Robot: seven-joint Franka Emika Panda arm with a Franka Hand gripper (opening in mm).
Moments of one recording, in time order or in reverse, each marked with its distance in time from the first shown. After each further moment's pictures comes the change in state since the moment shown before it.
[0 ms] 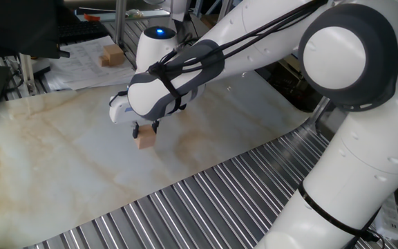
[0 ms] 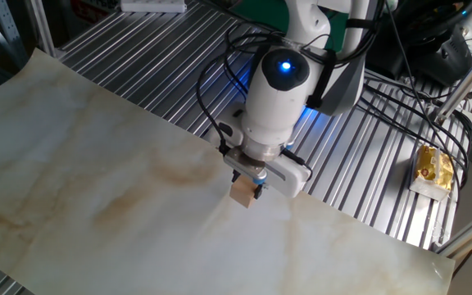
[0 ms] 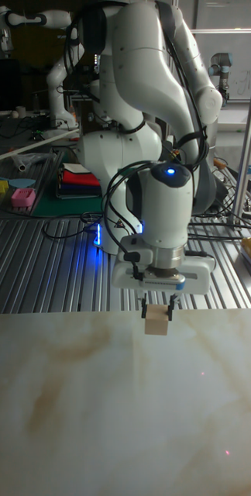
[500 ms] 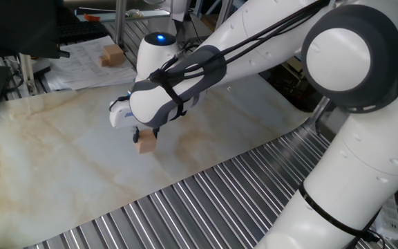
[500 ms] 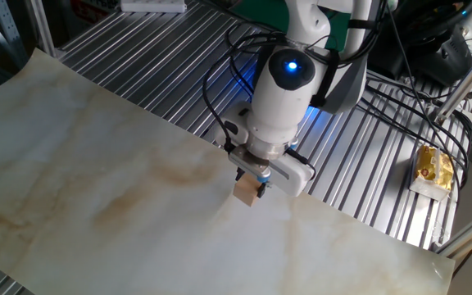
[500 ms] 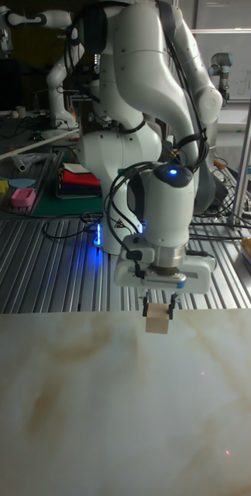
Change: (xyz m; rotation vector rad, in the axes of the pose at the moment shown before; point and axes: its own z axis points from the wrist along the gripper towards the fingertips) arm 0.010 0.003 0.005 0.000 -0.006 0.021
